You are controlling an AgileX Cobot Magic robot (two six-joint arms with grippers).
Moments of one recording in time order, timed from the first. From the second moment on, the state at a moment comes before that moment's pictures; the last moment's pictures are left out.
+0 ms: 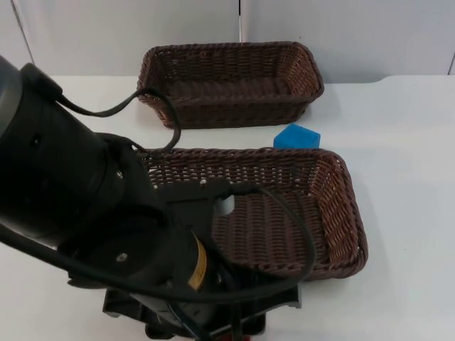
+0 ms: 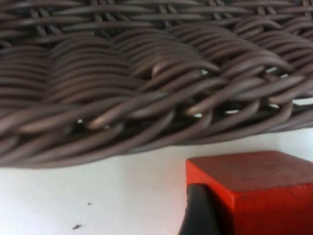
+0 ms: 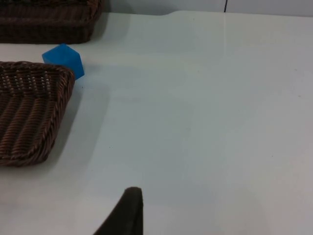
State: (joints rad) right arm 0.09 0.00 -0.52 -0.01 1.09 -0.04; left arm -0.88 1.86 -0.72 0.26 0.15 -1.09
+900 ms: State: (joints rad) right arm 0.09 0.00 -0.52 -0.01 1.09 -0.04; left arm -1.01 1.53 -0.72 0.23 0.36 -0.98
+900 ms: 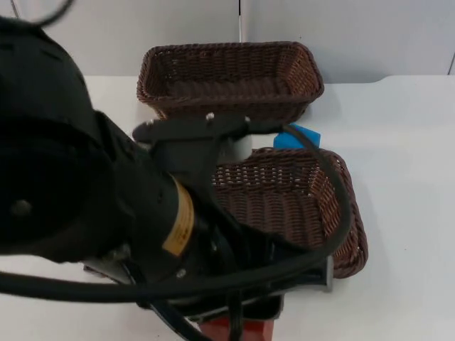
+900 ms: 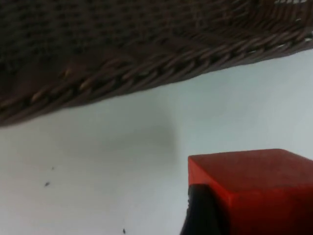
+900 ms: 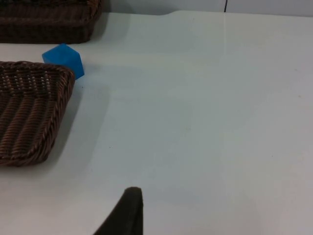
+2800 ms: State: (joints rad) right arm 0.09 0.00 -0.52 -0.01 1.09 -0.04; left arm -0.56 1.53 -0.94 0.18 0.23 -0.53
